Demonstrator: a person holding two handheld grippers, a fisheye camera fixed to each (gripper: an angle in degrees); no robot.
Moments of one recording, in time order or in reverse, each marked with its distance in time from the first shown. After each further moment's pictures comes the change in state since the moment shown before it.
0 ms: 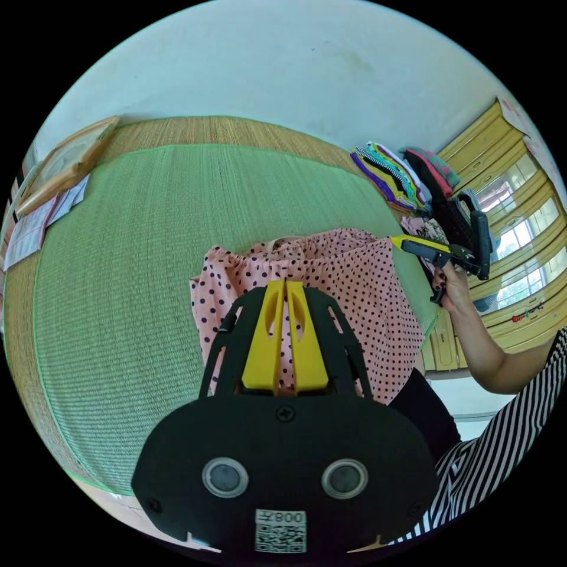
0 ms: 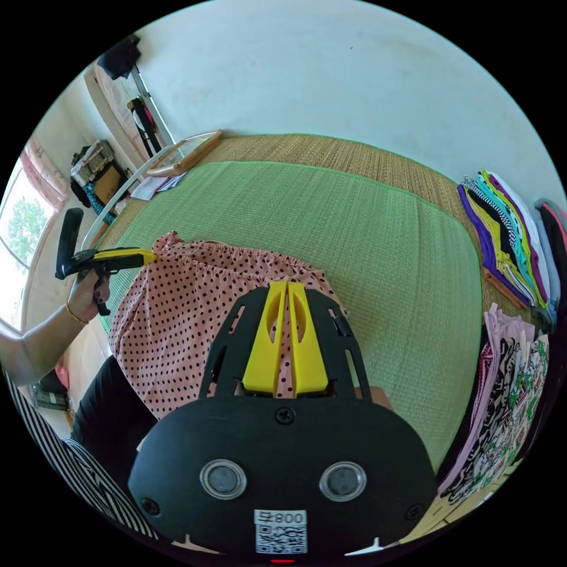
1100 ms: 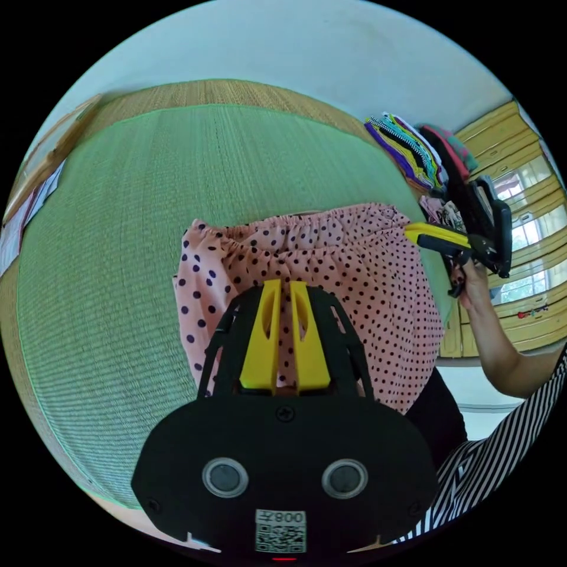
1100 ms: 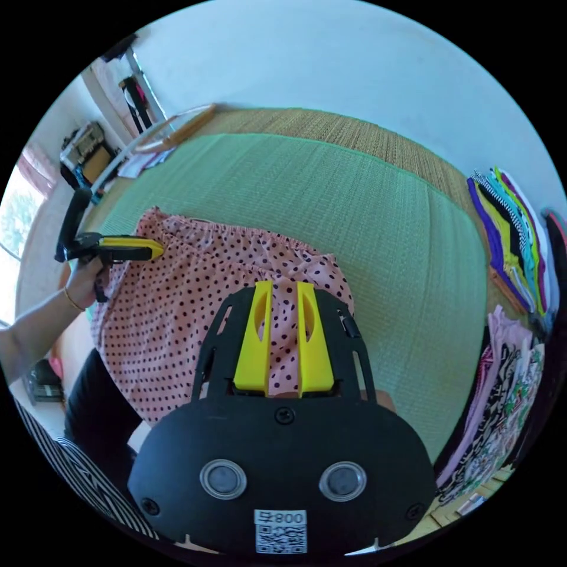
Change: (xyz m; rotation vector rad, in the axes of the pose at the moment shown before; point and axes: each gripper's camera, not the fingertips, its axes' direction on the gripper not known) left arm -0.082 -0.007 0.027 -0.111 -0.010 0.008; right arm -0.047 0.157 0.160 -0.105 0.044 -0.030
